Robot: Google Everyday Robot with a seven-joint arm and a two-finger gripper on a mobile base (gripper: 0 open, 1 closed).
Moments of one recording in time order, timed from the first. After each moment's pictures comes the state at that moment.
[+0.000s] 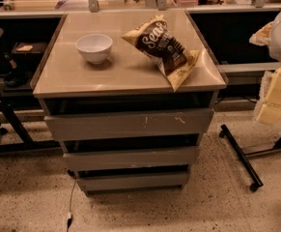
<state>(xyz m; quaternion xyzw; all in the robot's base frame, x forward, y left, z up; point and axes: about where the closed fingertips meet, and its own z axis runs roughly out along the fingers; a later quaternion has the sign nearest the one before) 0.438 -0.217 0.976 -0.60 0.78 -0.03 0.16</state>
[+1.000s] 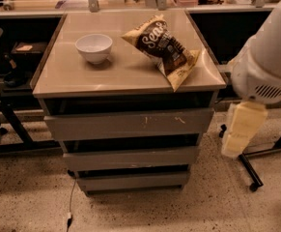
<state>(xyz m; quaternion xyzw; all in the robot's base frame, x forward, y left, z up) 0.428 -0.186 0.925 -0.60 0.78 -0.06 0.13</state>
